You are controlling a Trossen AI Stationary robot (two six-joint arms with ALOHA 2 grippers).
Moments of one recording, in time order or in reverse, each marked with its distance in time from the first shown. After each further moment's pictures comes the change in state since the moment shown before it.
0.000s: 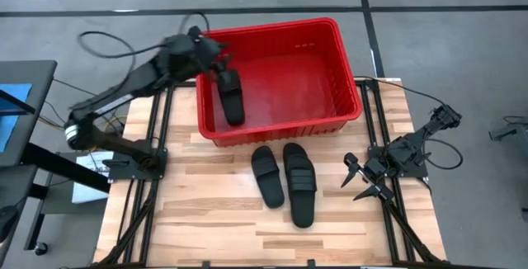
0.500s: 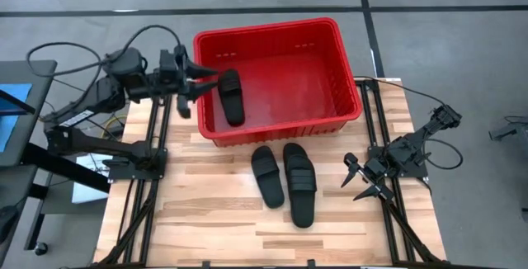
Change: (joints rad) left arm -0.223 -0.229 0.003 -0.010 0.322 -0.366; right arm 0.000 0.000 0.000 0.000 0.000 0.000
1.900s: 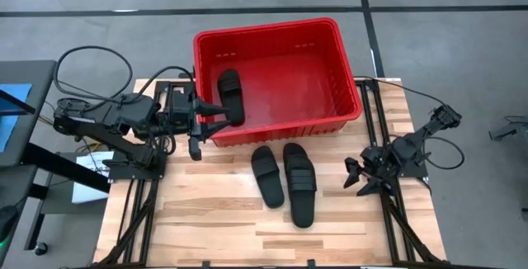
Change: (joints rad) left arm -0.534 0.086 -0.001 0.017 -0.567 -0.033; right arm 0.000 0.000 0.000 0.145 0.015 0.560
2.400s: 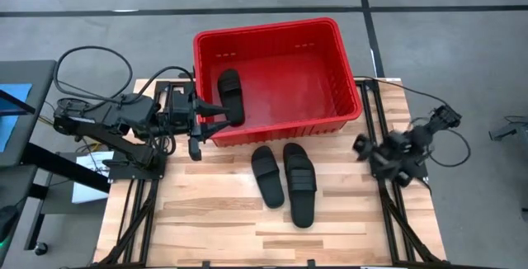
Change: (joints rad) left arm 0.000 0.000 0.000 0.000 0.001 -0.003; right arm -0.001 -0.001 0.099 0.344 0.157 -0.439
